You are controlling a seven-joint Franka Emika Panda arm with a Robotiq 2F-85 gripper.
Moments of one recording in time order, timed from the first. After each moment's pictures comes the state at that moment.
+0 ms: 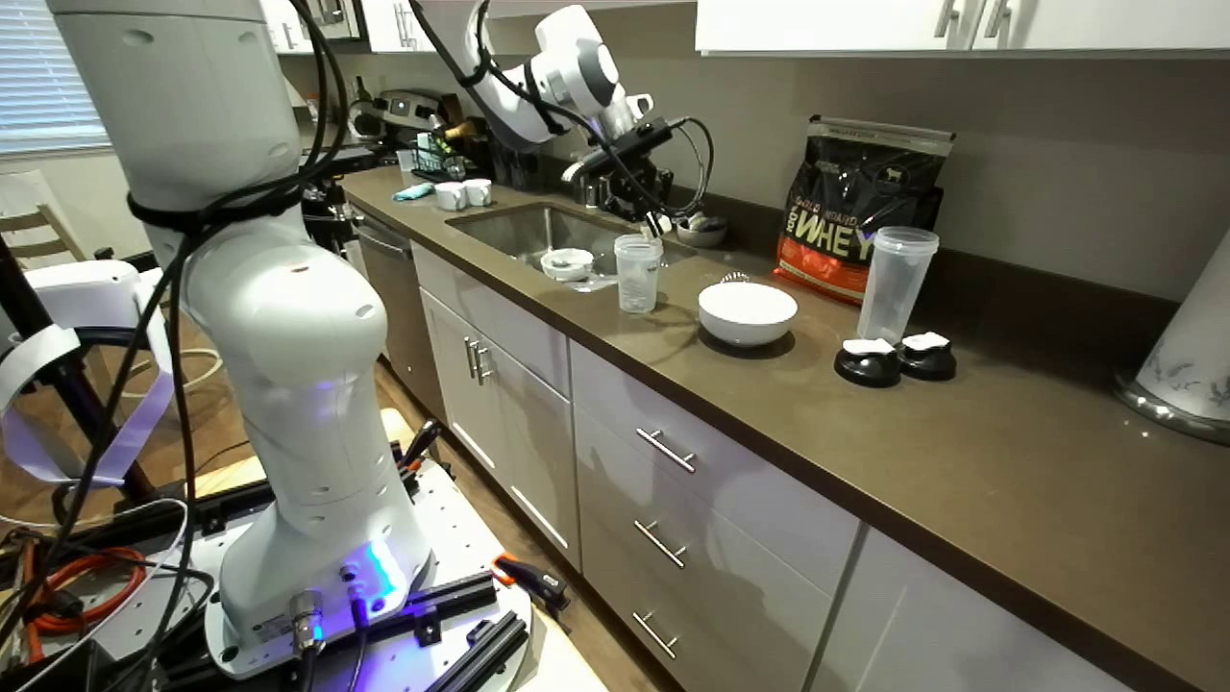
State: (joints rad) arm 0.16 0.00 0.16 -2.22 -0.58 2.47 -0.24
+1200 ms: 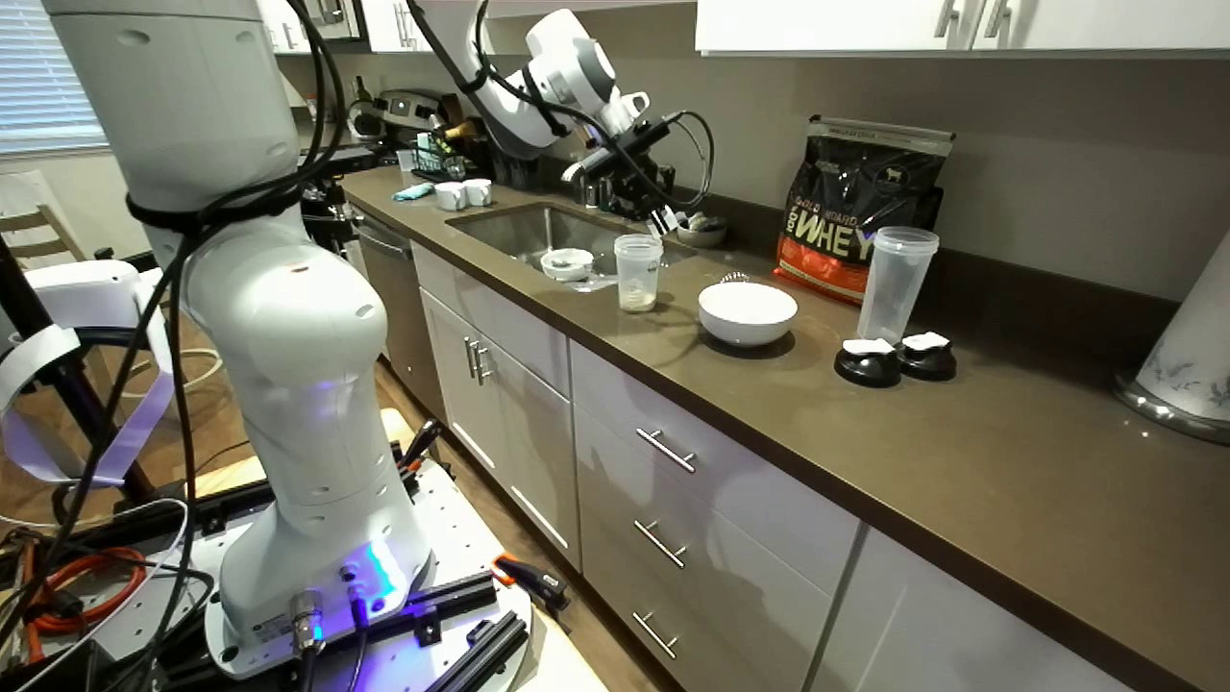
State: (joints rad) arm 0.16 -0.01 0.16 -2.24 -0.72 2.48 -0.14
